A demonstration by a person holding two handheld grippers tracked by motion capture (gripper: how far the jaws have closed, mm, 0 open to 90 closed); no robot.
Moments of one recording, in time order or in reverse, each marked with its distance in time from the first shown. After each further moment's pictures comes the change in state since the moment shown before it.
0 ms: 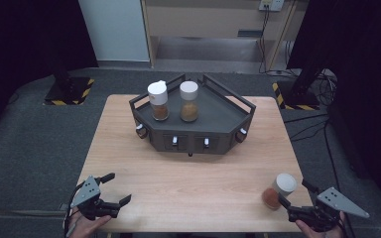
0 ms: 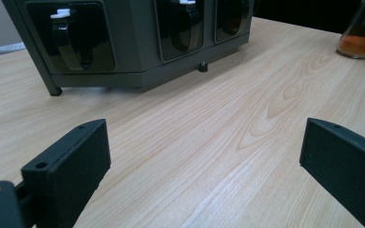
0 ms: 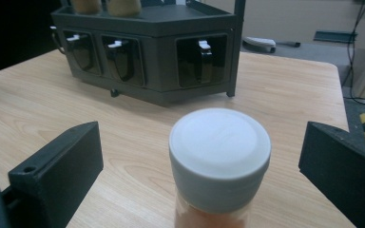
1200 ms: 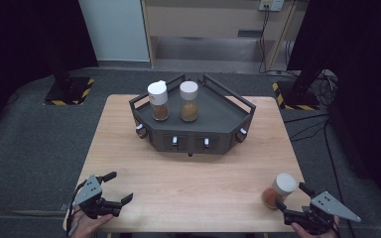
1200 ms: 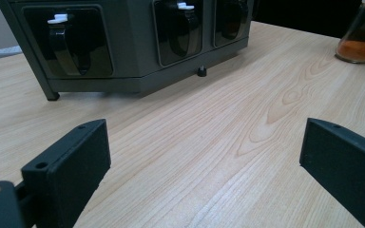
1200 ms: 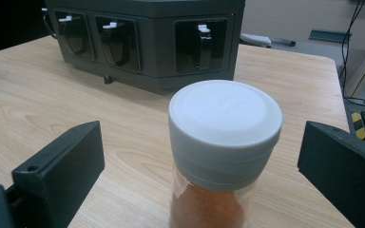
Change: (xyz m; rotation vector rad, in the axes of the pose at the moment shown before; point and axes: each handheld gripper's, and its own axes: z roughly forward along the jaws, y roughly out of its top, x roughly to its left) left arm -0.001 0.001 0.007 -0.013 -0.010 0.001; right arm 0.008 -0.018 0.005 0.012 -0.026 -0.033
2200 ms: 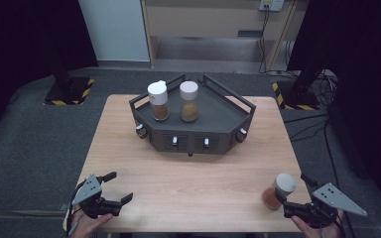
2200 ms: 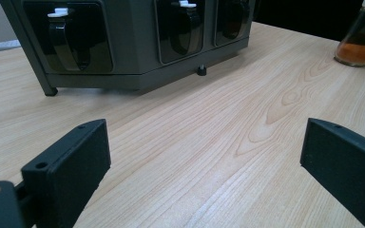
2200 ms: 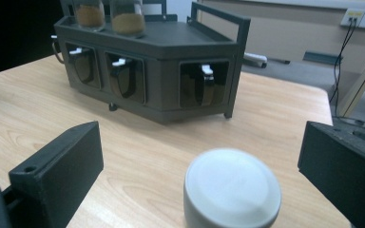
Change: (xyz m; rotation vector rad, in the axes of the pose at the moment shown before) left arm 0.002 0.000 0.001 0.008 -0.002 -0.019; right arm 0.012 0.033 -0.003 -0.041 -0.010 -0.030
